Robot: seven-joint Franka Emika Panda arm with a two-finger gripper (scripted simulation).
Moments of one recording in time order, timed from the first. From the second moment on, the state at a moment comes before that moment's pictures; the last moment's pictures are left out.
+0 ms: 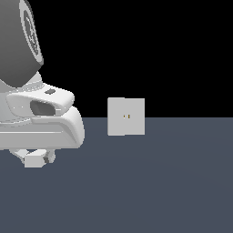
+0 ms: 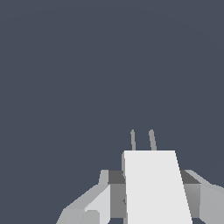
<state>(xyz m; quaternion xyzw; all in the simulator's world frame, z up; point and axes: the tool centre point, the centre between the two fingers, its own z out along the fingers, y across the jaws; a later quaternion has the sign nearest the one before) -0.053 0.167 0.012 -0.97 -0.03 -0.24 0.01</state>
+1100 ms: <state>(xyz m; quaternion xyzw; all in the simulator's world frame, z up) -0.056 0.134 0.027 -0.97 -0.04 -0.24 0.01</state>
